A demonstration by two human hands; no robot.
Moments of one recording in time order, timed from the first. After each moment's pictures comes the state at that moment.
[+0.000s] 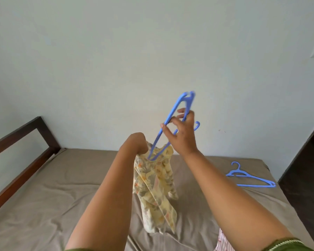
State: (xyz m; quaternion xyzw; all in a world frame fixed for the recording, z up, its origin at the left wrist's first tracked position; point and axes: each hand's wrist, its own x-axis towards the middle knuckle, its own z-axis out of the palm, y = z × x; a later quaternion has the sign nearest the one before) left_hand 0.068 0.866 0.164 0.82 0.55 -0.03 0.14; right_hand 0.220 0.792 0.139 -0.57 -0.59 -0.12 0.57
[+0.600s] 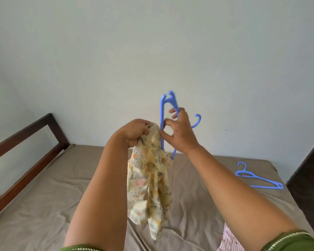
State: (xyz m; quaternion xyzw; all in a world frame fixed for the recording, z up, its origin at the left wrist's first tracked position) left_hand 0.035 0.845 0.207 0.68 0.44 0.19 0.56; right_hand 0.206 0.793 0.145 -0.58 -0.67 -0.10 0.45
